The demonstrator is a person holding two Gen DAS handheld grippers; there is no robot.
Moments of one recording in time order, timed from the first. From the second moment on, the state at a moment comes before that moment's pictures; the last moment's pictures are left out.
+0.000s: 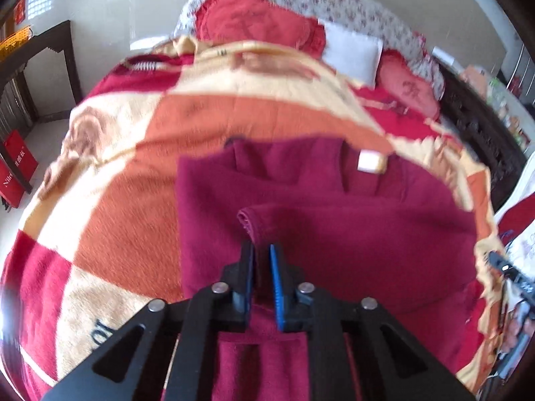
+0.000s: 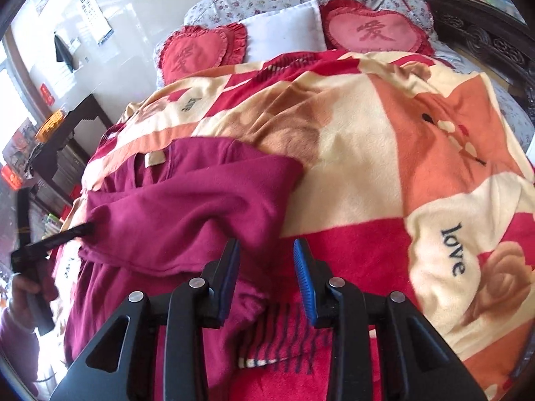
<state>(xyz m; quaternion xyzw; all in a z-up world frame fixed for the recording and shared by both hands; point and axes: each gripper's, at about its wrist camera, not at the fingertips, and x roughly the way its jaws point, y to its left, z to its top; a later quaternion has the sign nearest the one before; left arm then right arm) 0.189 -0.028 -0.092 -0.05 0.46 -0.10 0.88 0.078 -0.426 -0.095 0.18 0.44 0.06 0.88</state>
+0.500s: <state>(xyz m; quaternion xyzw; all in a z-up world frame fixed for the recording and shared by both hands) 0.177 -0.013 -0.103 -0.07 0.47 -0.07 0.88 0.136 -0.420 -0.122 0.22 0.47 0.03 0.85</state>
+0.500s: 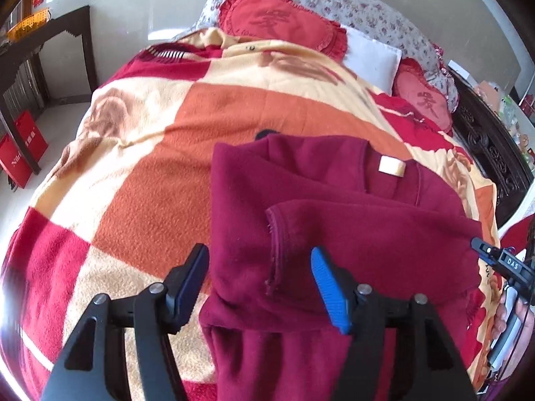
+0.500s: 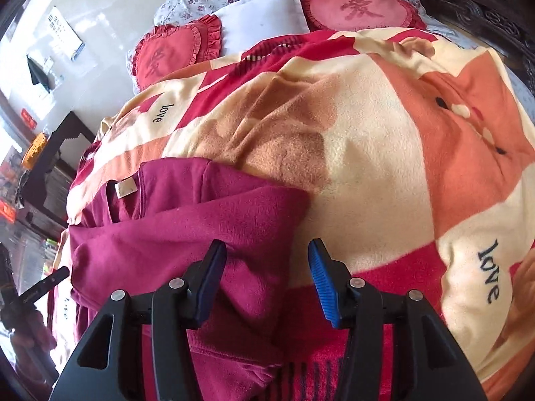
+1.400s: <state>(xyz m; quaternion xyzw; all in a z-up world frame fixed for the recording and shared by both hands) 0.193 -0.033 -0.118 -0.02 0.50 -0.07 0.86 0.105 -0.394 -0.098 0.14 0.44 0.06 0.89</state>
